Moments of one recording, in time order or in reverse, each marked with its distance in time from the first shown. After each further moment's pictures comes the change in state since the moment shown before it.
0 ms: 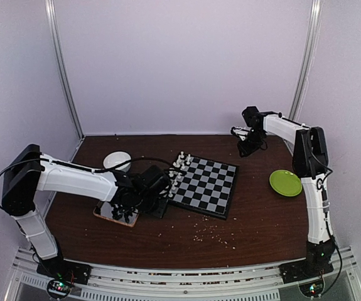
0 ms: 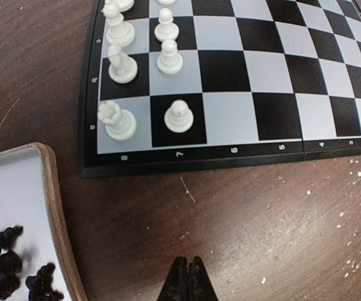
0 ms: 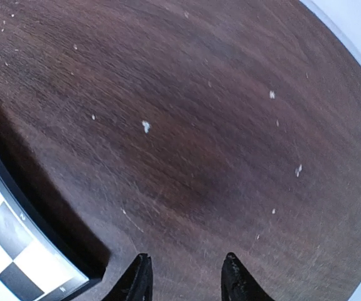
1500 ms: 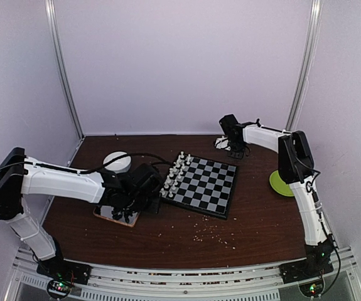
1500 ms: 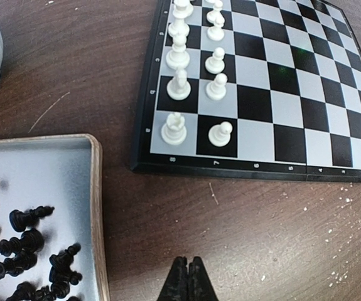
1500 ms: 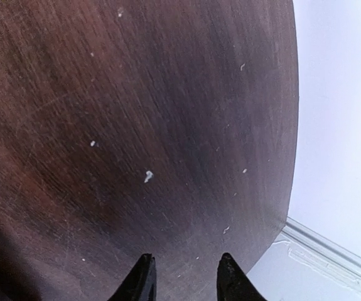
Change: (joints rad) left arm 0.000 -0.115 -0.075 0.030 -0.084 -0.131; right arm 0.163 0.105 0.014 0.206 0.491 -0.550
